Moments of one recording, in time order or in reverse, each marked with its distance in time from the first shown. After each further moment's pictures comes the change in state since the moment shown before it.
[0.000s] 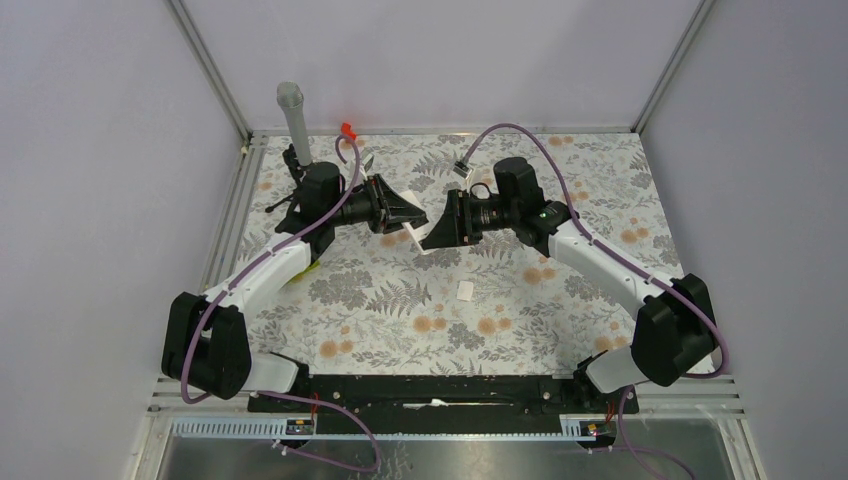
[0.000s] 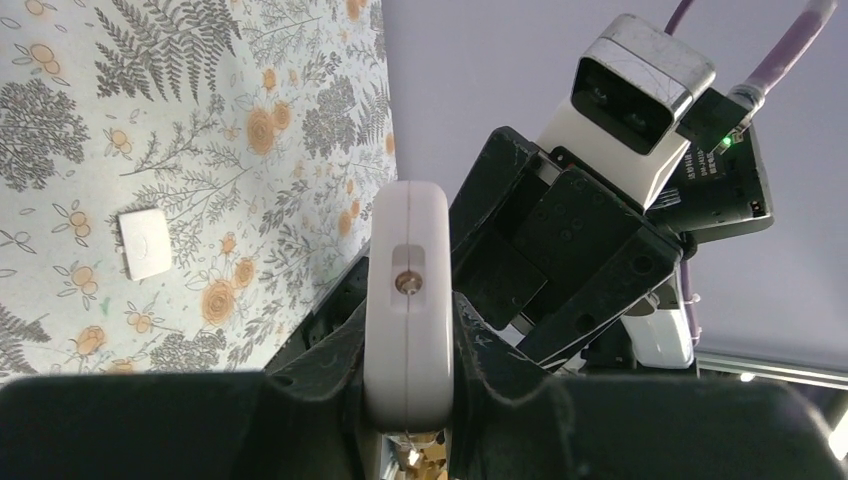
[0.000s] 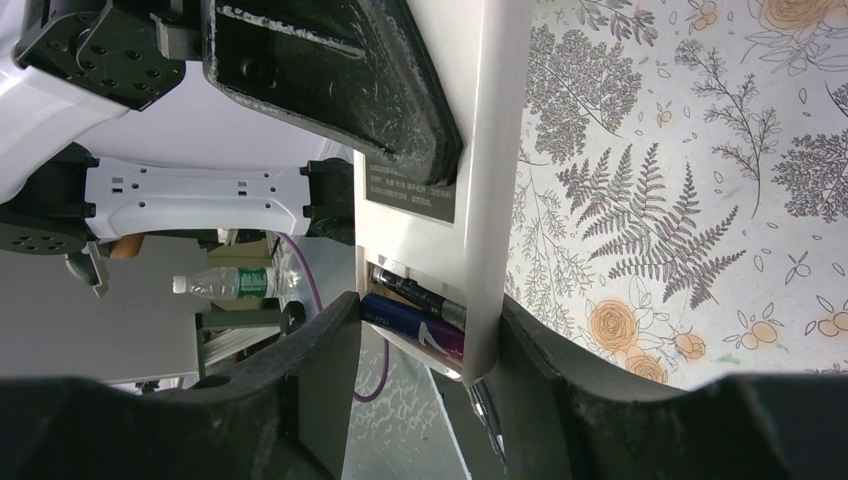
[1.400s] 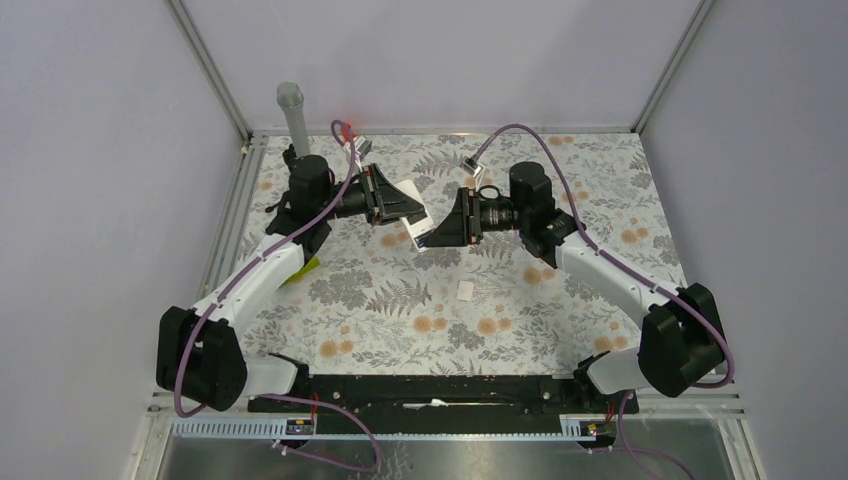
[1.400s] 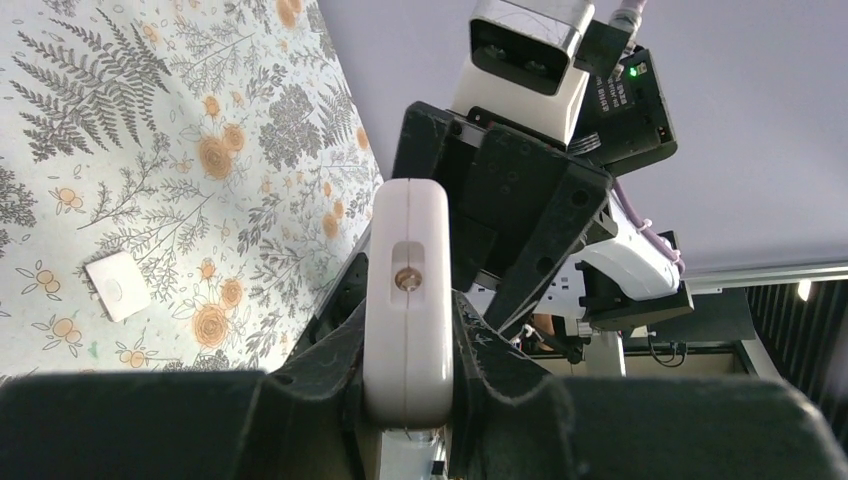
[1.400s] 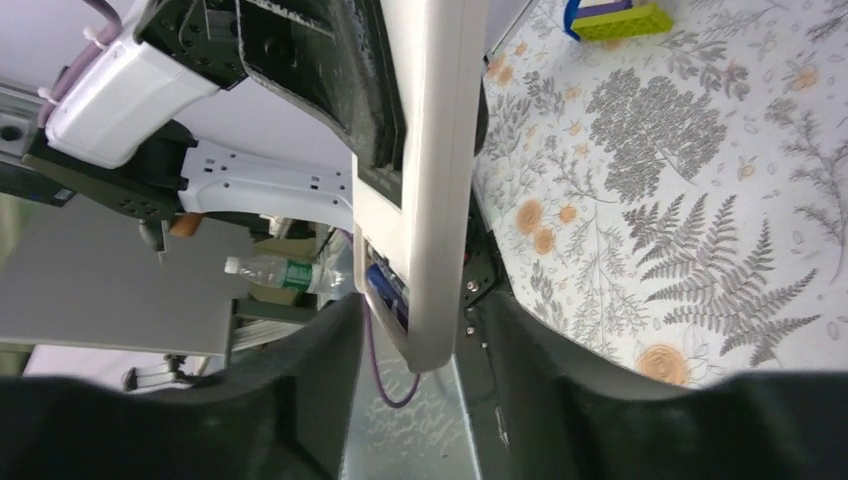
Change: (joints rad) left arm 0.013 -0.055 0.038 0.064 0.093 0.068; right arm -0.033 -0.060 -0.129 0.330 -0.136 0.166
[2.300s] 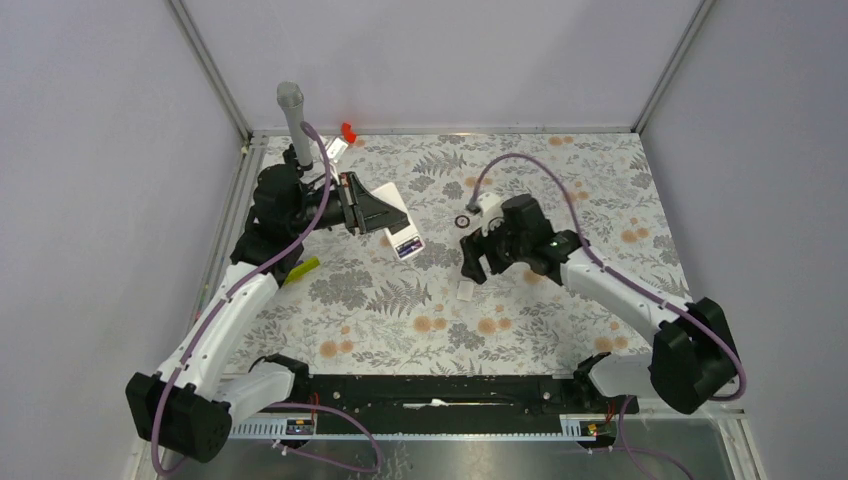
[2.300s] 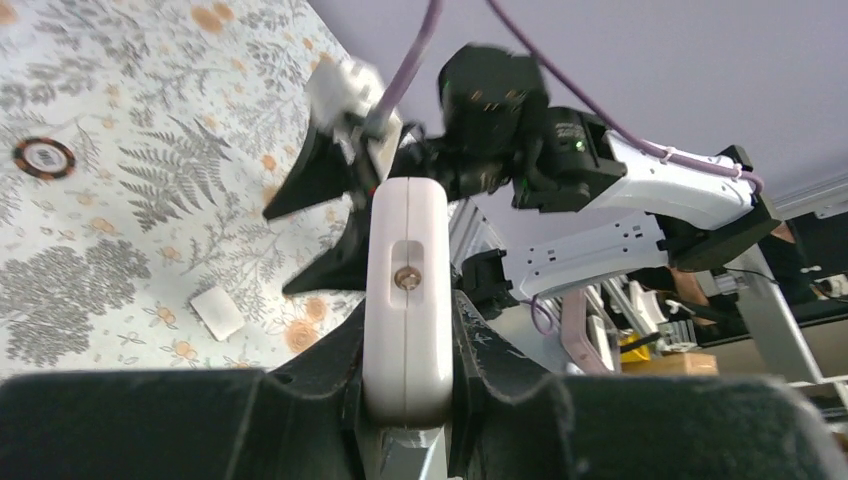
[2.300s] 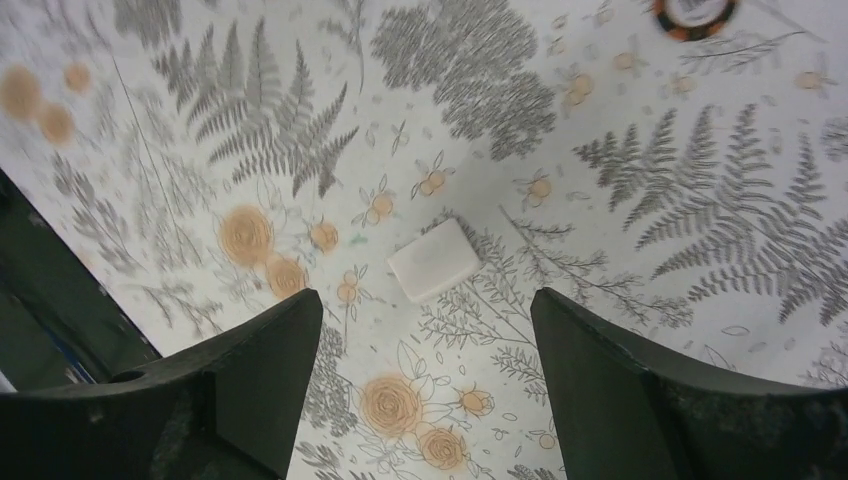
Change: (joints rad) left arm 0.021 -0.236 0.015 -0.195 -0.022 0.338; right arm 0.006 -0.111 -0.110 -0.483 0.663 -0.737
